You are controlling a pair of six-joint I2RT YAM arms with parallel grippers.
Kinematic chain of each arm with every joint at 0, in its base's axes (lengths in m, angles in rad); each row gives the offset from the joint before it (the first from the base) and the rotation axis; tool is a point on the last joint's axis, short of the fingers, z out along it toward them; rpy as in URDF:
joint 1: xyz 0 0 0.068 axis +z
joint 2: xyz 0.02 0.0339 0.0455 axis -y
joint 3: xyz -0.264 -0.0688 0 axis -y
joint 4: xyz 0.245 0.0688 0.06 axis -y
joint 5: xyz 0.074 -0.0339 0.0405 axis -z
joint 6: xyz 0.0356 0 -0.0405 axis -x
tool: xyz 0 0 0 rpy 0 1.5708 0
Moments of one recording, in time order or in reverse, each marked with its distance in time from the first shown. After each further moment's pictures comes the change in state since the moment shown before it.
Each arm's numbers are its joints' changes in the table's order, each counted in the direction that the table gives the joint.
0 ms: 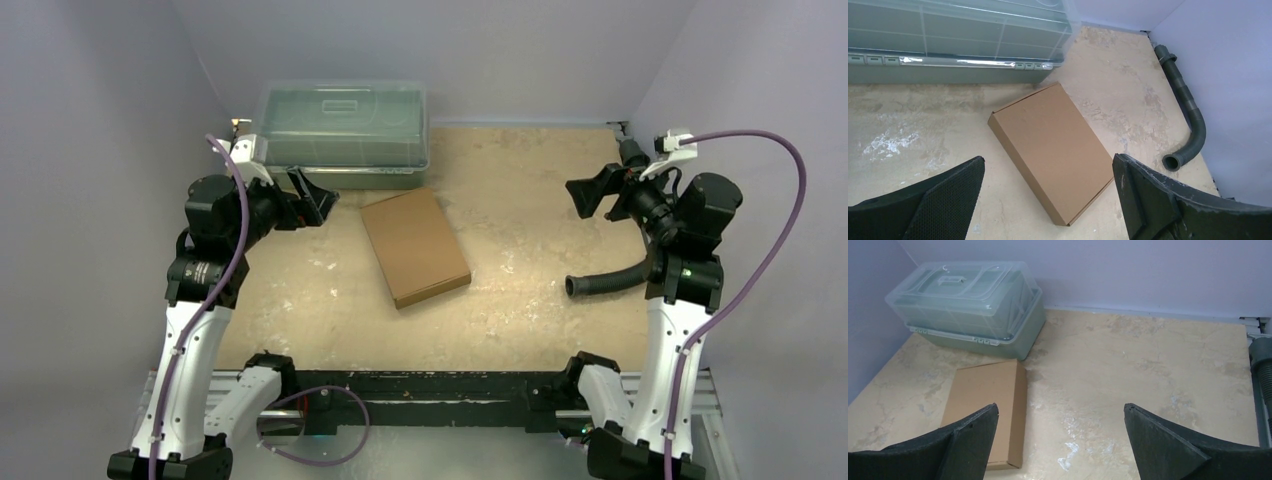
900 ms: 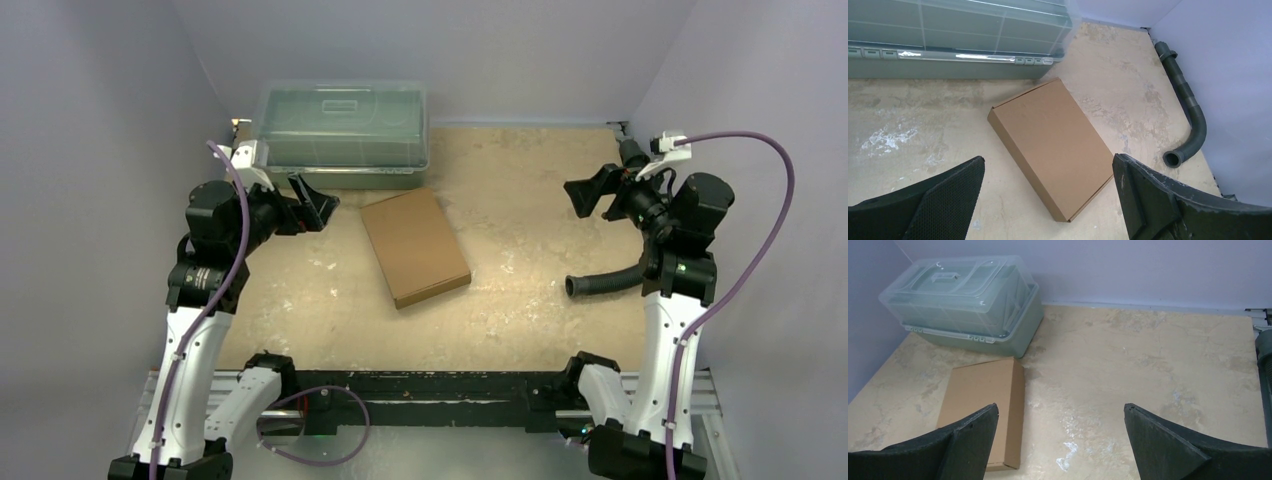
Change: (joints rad) left arm 0.000 0.026 -0.028 0.002 0.006 -0.001; right arm 0.000 -0.015 -0.065 0.062 0.000 -0.010
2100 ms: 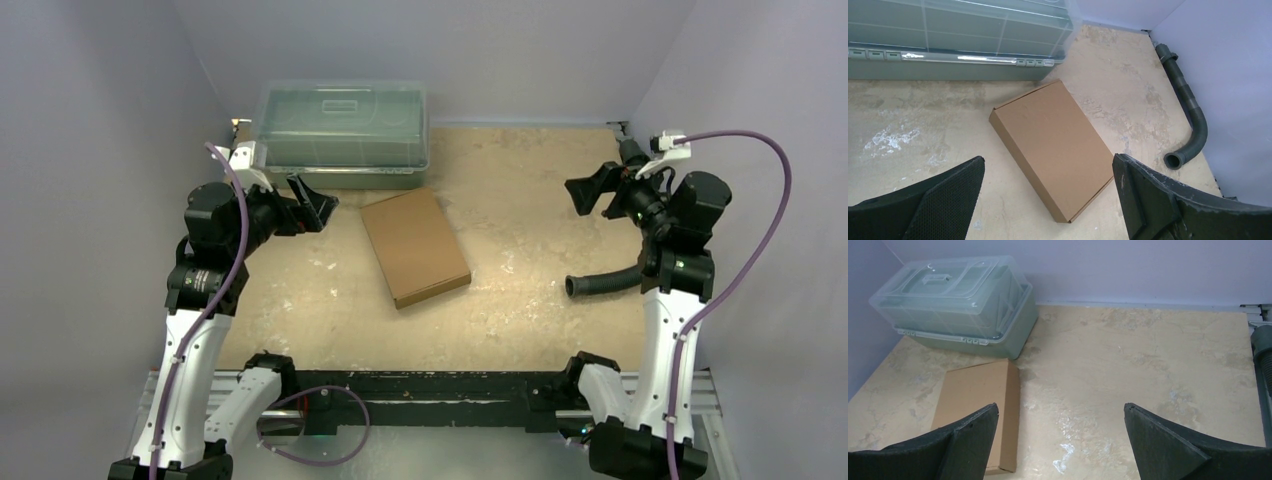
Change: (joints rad) left arm 0.000 0.014 -0.008 -0.001 -0.008 0.000; right arm 0.000 -0.014 -0.018 0.029 0.013 -0.008
